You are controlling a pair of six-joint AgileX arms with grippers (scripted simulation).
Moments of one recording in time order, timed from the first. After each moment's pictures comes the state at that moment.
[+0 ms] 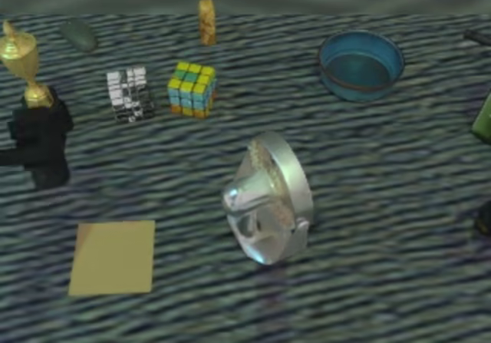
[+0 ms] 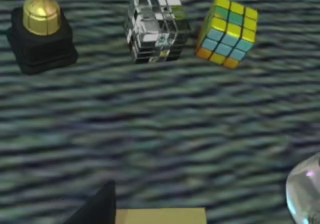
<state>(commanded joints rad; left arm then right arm) -0.23 0.76 0.72 -0.58 0.01 -0.31 0.00 0.00 0.00 0.00 0.00 0.00</state>
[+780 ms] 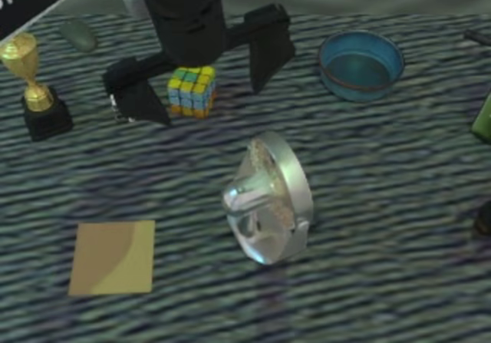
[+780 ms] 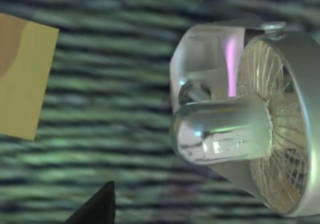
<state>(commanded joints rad) -0.62 1.98 1.98 -1.40 0.01 -0.95 0.00 0.00 0.00 0.00 0.00 0.00</state>
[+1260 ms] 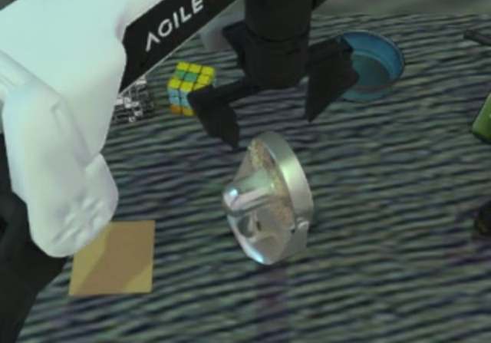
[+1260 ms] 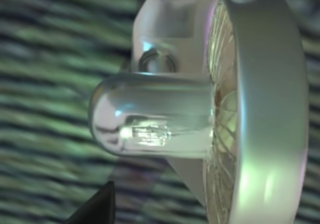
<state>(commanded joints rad) -0.74 2.37 2.42 -1.62 0.00 -1.17 0.00 0.00 0.00 0.00 0.00 0.00</state>
